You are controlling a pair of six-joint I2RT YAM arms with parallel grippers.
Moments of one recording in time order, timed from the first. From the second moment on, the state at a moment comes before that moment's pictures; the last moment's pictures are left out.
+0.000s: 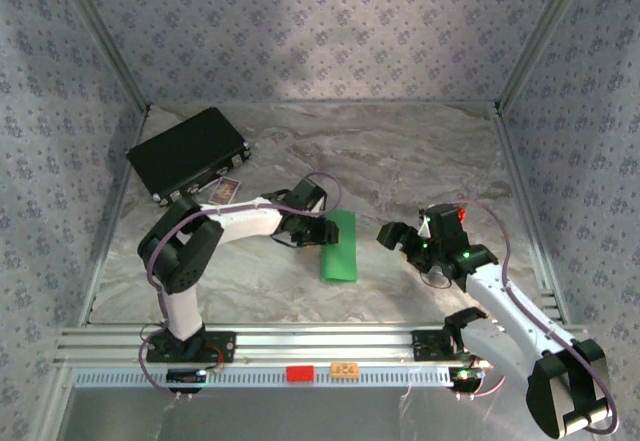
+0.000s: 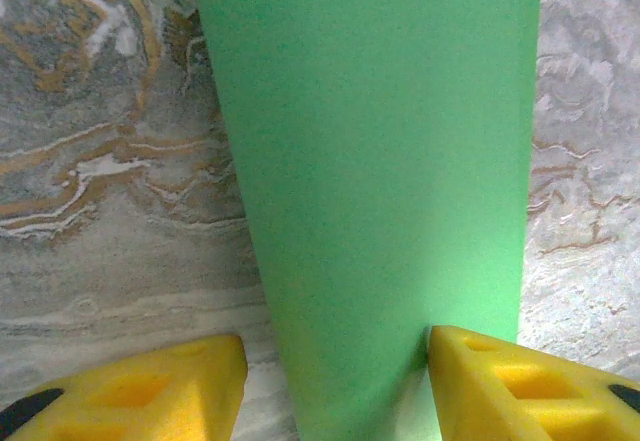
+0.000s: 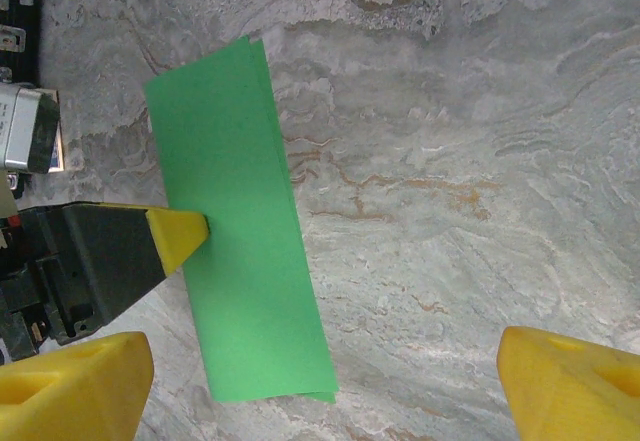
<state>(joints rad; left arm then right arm) -0.79 1.84 1.08 -0.37 0.27 -0.72 0.34 0.88 0.46 -0.43 -0.34 0.84</state>
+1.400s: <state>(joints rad) -0.80 1.93 1.24 -0.59 0.22 -0.64 0.35 0.87 0.45 -0.41 -0.36 0.84</state>
